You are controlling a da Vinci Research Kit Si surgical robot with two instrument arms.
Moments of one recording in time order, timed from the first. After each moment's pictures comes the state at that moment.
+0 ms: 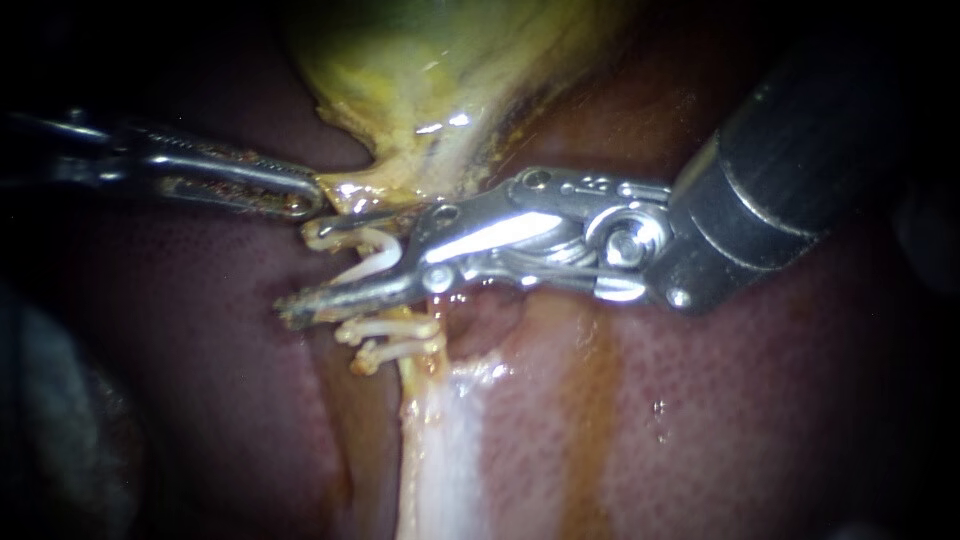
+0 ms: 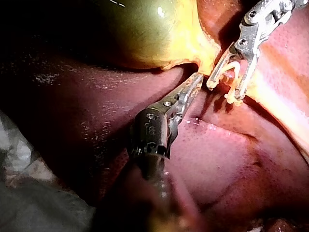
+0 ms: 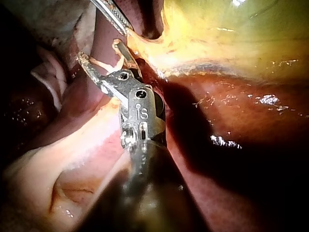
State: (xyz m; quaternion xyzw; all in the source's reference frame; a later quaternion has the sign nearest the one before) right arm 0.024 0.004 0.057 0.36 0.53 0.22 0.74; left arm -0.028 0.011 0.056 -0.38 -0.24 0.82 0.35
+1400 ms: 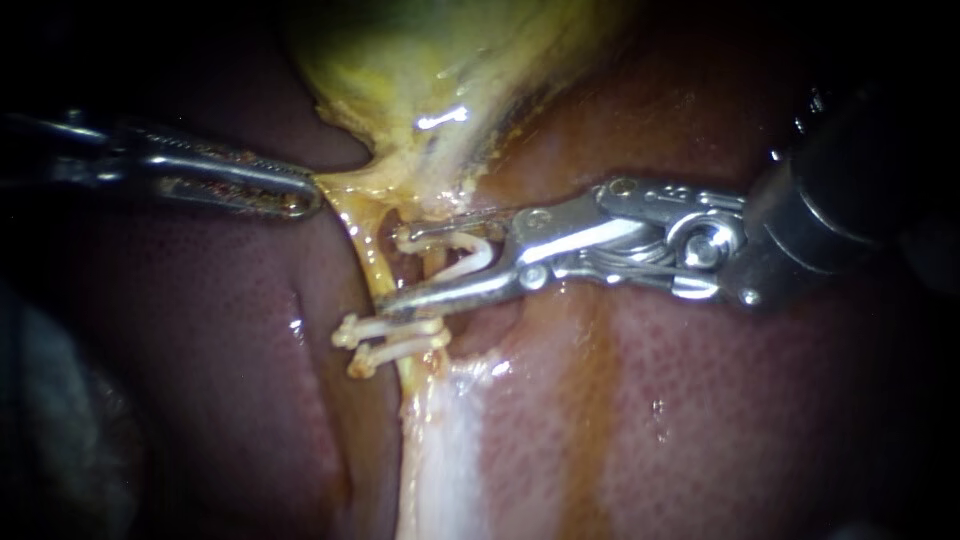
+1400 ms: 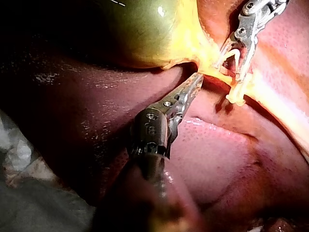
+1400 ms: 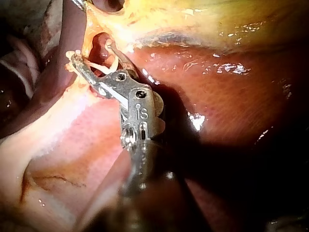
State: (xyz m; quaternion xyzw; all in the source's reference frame) right arm 0.018 0.004 0.064 0.38 0.52 0.23 0.73; left arm -0.028 0.010 0.056 -0.38 -0.24 0.82 0.35
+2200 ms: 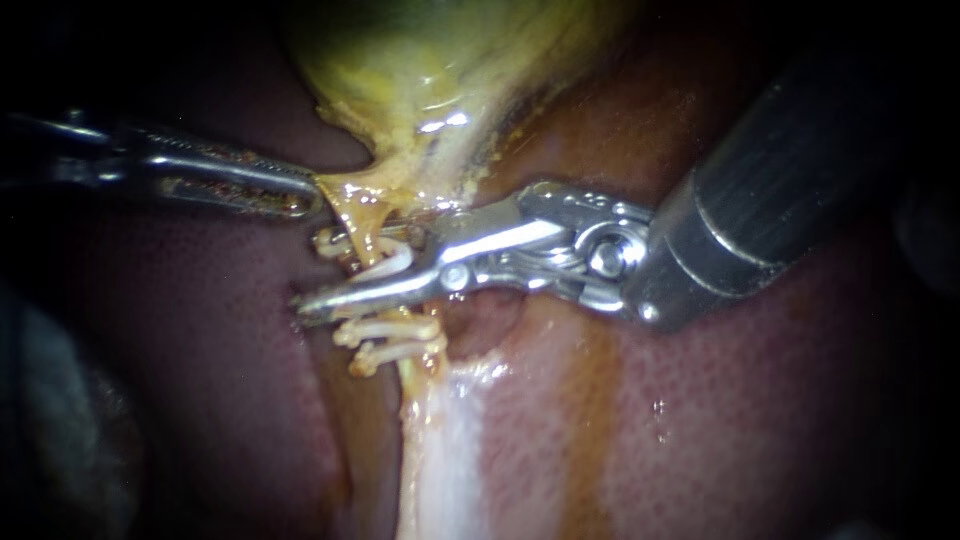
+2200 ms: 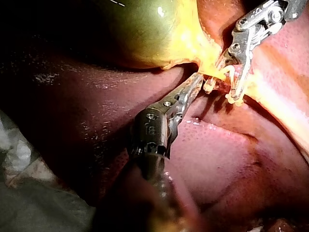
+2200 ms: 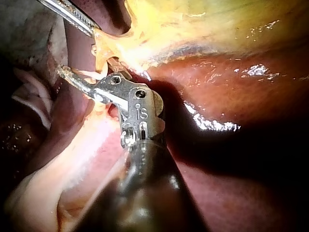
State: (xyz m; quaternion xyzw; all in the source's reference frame) right arm 0.023 0.003 0.062 0.40 0.56 0.27 0.68; left arm -0.028 0.010 0.056 -0.38 -0.24 0.82 0.35
